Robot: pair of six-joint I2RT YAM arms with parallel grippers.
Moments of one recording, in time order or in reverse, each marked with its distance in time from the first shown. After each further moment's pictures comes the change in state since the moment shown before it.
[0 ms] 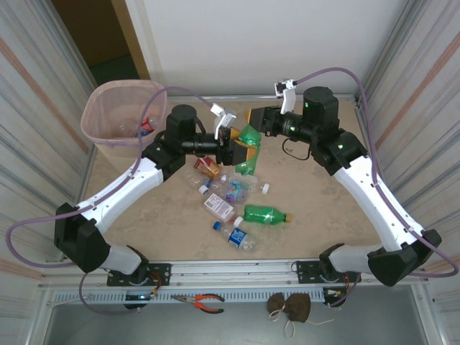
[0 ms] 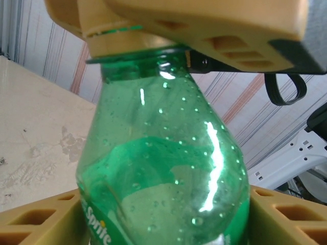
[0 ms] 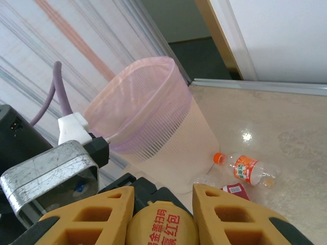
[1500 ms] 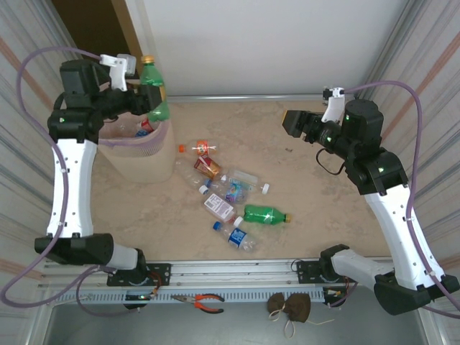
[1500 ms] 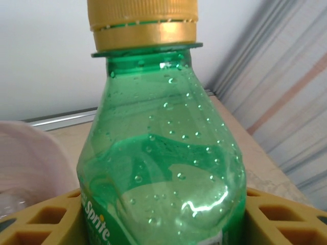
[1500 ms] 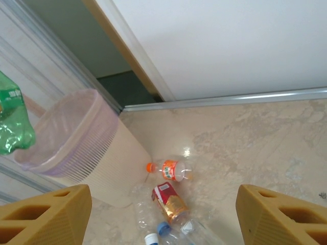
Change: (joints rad) left arm 0.650 0.011 0.609 -0.828 -0.192 0.237; right arm -0.169 -0.218 -0.017 -0.238 0.193 -0.029
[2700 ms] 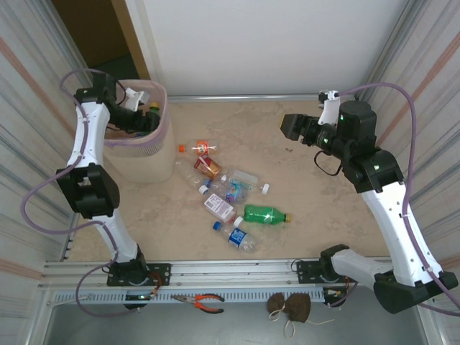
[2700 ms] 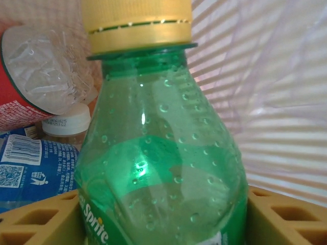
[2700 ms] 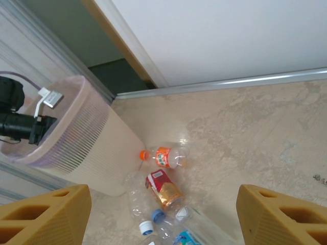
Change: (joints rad) left arm 0.103 0.446 0.073 -0.417 -0.069 0.306; right arm 0.000 0.013 -0.027 -0.026 0.000 0.000
